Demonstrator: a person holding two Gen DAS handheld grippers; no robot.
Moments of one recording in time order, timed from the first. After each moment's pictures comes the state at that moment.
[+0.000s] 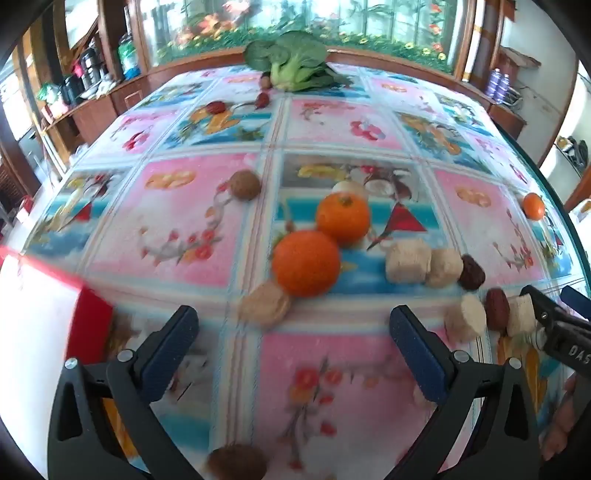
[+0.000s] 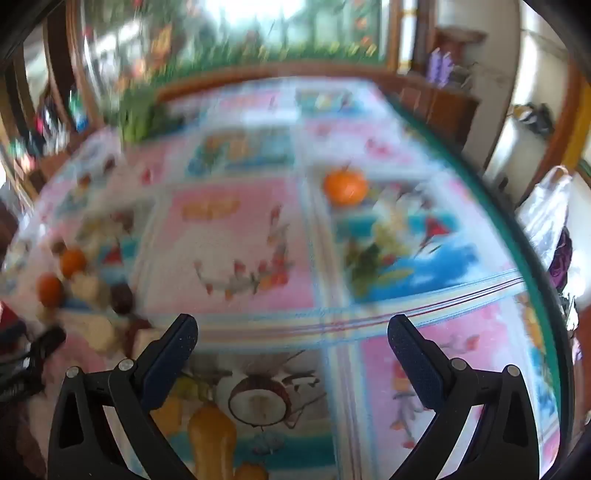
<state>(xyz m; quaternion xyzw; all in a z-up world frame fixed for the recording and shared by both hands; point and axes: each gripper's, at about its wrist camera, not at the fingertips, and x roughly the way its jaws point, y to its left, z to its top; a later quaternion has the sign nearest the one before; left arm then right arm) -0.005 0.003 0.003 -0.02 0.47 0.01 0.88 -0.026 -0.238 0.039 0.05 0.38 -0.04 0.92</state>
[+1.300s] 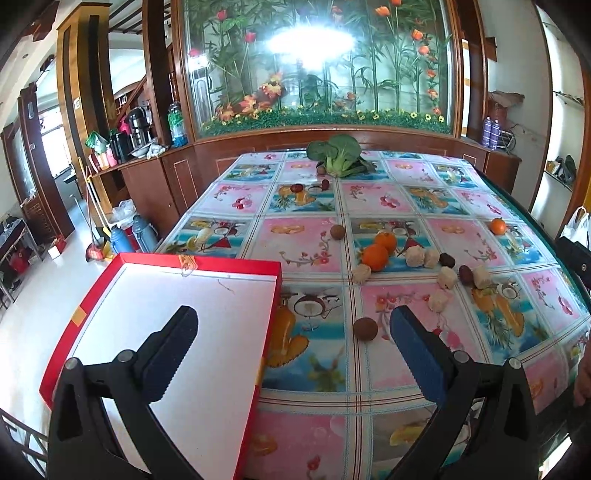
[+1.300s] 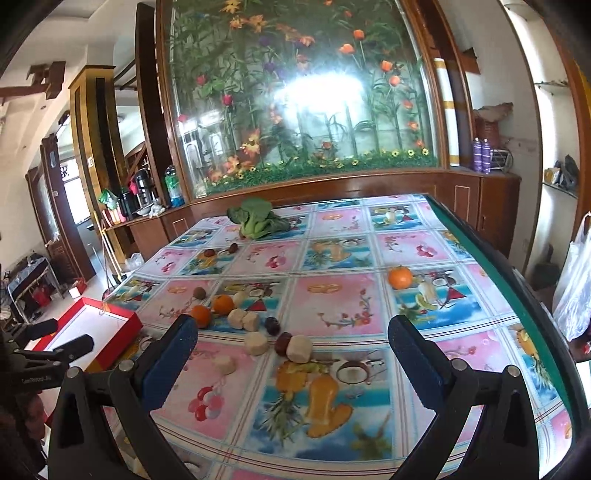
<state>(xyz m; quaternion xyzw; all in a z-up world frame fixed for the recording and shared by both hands) -0.154 0.070 0.079 0.01 0.32 0.04 0.95 -0.140 -0.214 0.087 0.07 0.23 0.11 0.97</state>
